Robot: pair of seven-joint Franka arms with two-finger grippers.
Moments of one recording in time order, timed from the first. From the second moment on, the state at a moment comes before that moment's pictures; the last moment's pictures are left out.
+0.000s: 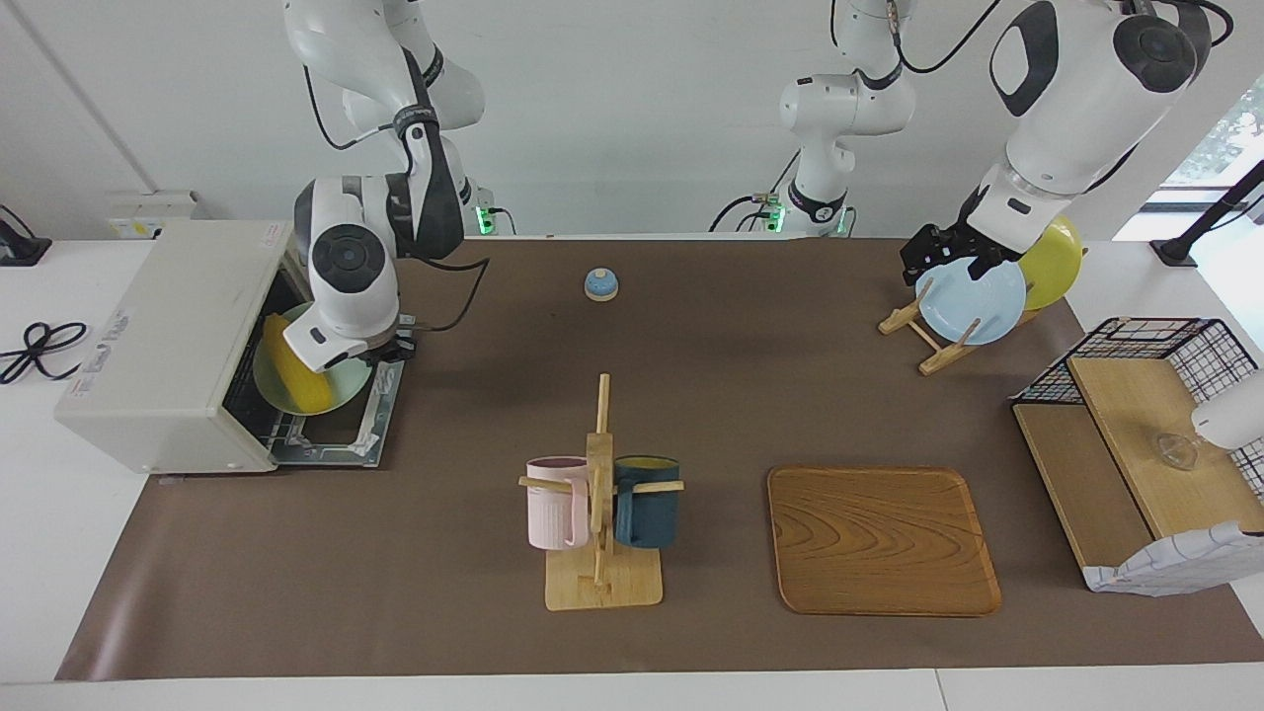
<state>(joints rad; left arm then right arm) -0.10 0.01 -0.02 -1.64 -0.05 1.50 -0.14 0.09 0.16 -0.02 -1.95 -0.26 1.79 0.19</state>
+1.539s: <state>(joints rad) -0.10 -0.01 -0.03 -1.62 -0.05 1.48 -0.14 0.01 0.11 0.01 -2.02 -0.17 1.93 0.05</state>
